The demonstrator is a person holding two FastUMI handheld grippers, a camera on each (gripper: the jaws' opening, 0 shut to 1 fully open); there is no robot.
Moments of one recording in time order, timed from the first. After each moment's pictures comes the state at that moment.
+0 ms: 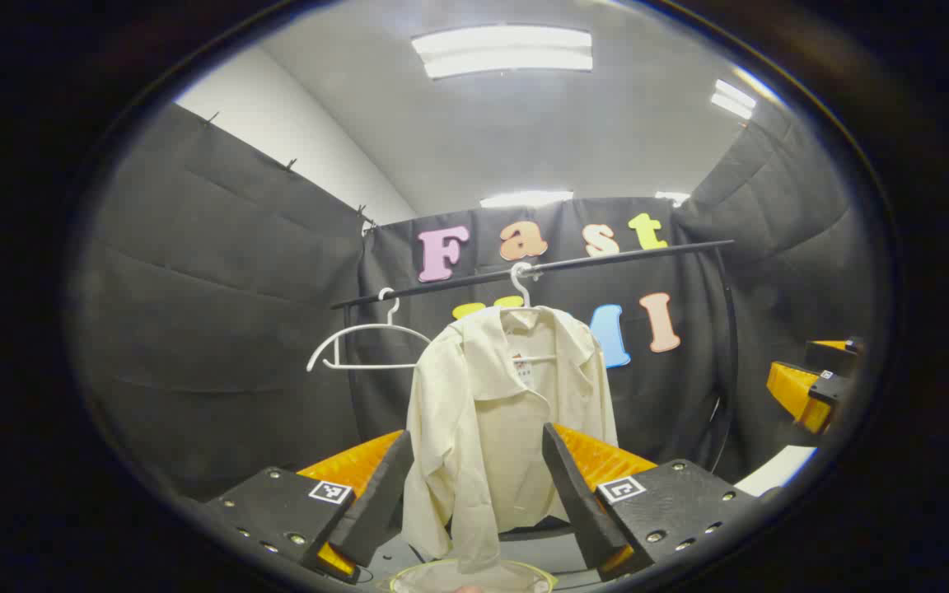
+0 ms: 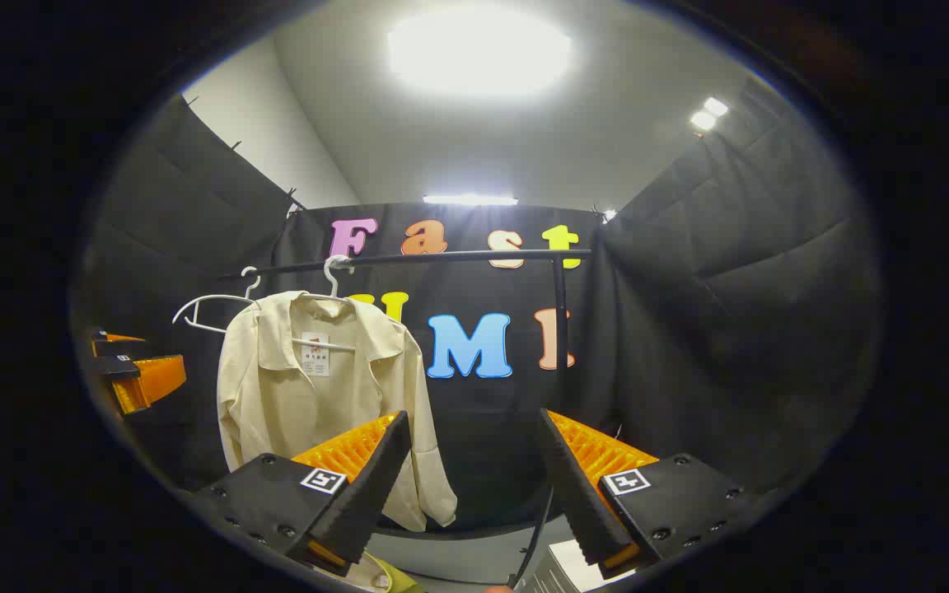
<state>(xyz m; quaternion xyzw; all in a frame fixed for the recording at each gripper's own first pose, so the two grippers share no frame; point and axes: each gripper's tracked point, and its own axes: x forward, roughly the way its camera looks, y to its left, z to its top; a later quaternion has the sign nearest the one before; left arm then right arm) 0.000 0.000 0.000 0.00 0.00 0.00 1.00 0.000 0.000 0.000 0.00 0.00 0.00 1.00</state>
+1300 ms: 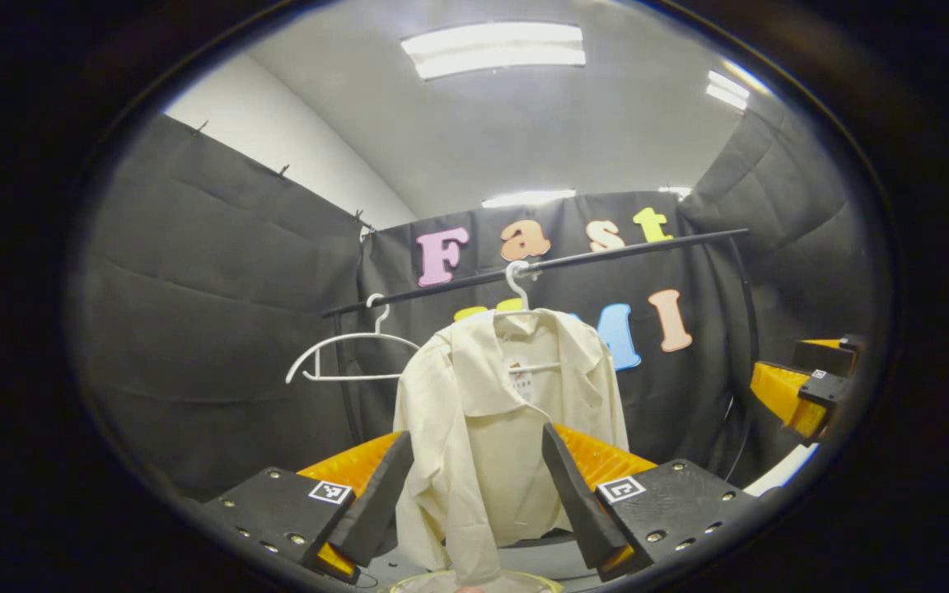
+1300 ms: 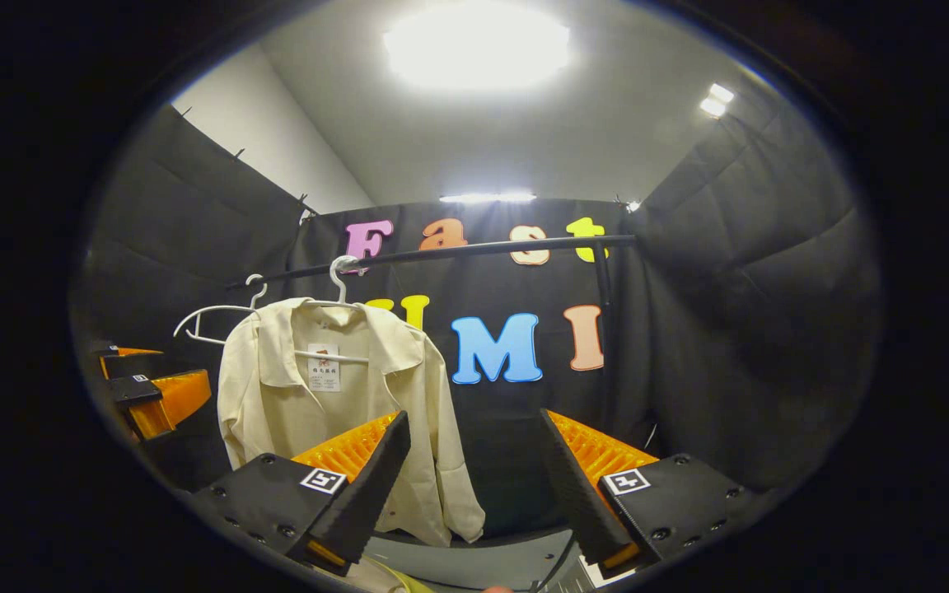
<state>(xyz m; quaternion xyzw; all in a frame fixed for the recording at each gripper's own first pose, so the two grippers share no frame) 0.069 -0.024 0.003 0.02 -0.01 0.02 1.00 0.073 0.028 0.000 0.02 -0.01 0.05 1.00</state>
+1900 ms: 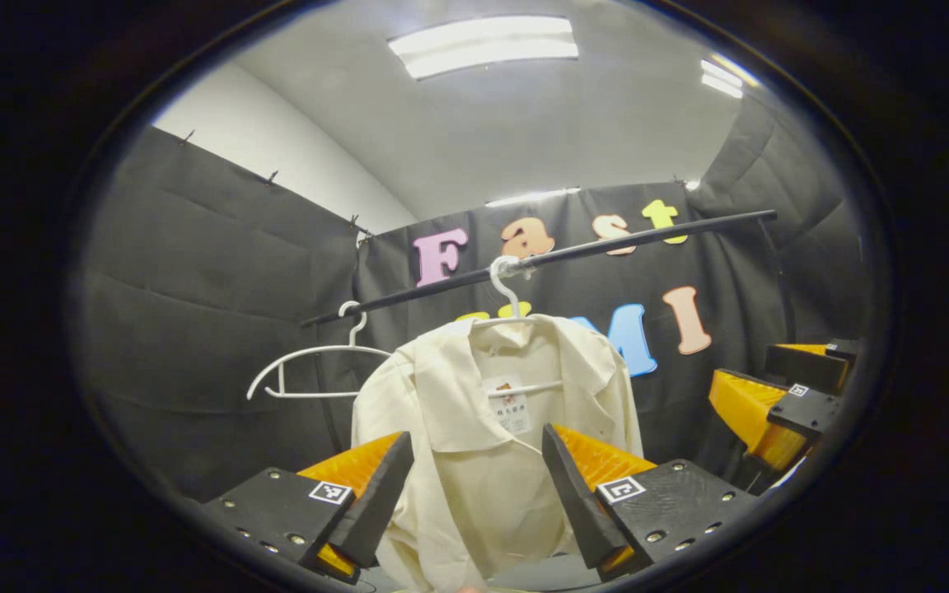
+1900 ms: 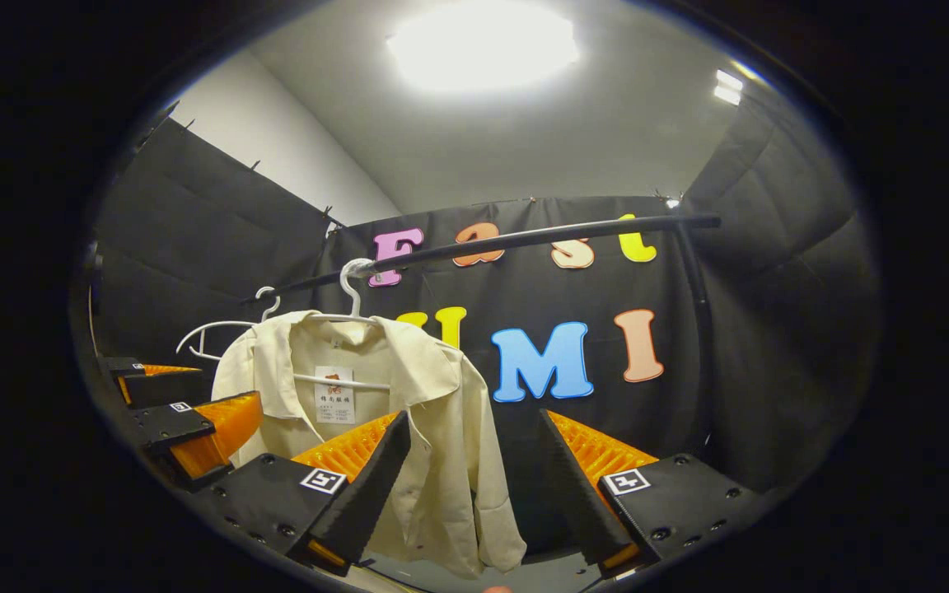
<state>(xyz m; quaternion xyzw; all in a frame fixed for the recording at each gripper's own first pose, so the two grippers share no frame) 0.169 -0.056 0.000 0.03 -0.01 0.04 1.00 0.168 0.072 0.003 0.04 -0.03 0.13 0.99</state>
